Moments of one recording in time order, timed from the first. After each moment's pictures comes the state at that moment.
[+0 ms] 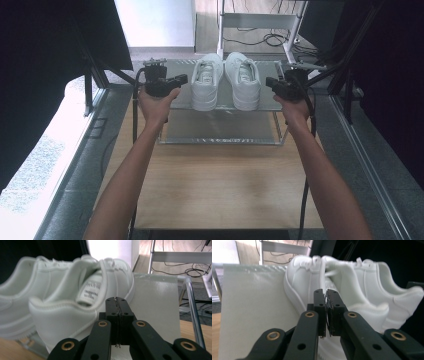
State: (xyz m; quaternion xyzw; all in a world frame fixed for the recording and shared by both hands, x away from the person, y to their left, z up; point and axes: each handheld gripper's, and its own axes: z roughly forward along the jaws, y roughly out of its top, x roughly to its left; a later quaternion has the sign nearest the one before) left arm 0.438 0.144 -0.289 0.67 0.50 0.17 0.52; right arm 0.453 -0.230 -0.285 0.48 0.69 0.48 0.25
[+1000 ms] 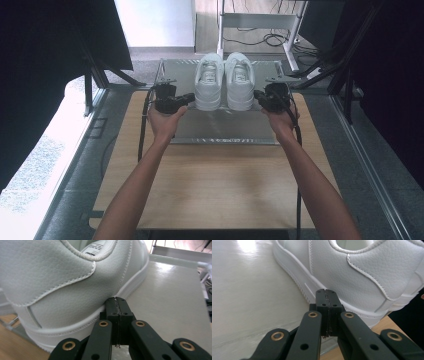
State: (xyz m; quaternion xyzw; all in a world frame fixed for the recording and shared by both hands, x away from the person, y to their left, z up) left arm 0.434 0.121 -0.333 0.69 0.50 0.13 0.51; right arm 0.453 -0.197 -0.325 0.45 0.73 0.44 0.27
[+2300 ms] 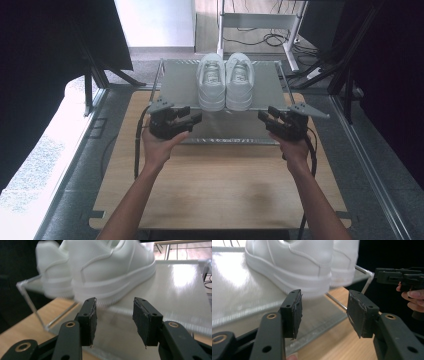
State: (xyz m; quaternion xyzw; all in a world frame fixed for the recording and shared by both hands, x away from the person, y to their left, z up) left arm 0.344 0.131 -0.341 0.71 0.40 0.16 0.56; right arm 0.367 -0.235 -0.350 0.42 0.68 0.55 0.24
